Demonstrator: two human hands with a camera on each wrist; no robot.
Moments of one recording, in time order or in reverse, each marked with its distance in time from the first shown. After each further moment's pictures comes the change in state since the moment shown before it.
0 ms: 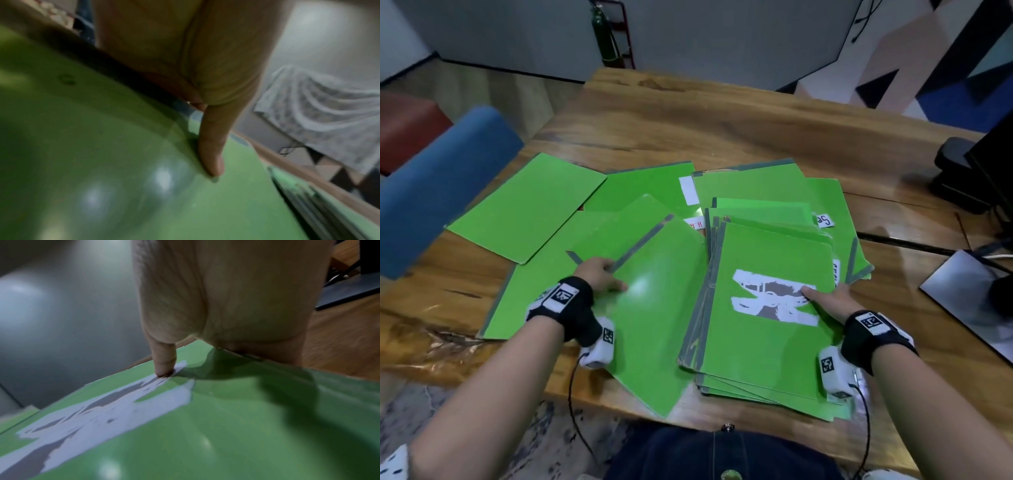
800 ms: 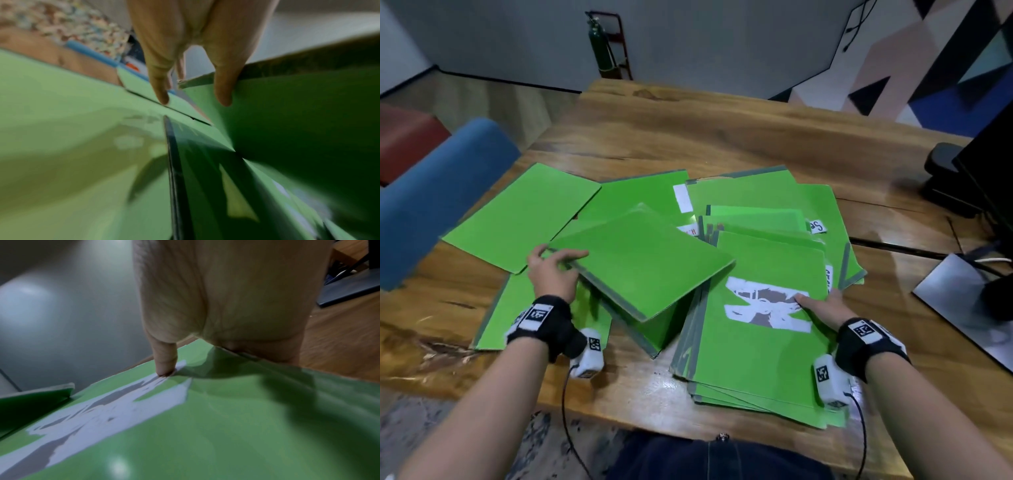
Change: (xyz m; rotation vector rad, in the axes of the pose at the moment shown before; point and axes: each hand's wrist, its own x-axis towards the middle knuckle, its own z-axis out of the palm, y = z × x) left_hand 0.010 -0.032 -0.009 -0.371 0.594 0.127; right_hand -0.005 0.001 -0.001 0.031 -0.014 -0.016
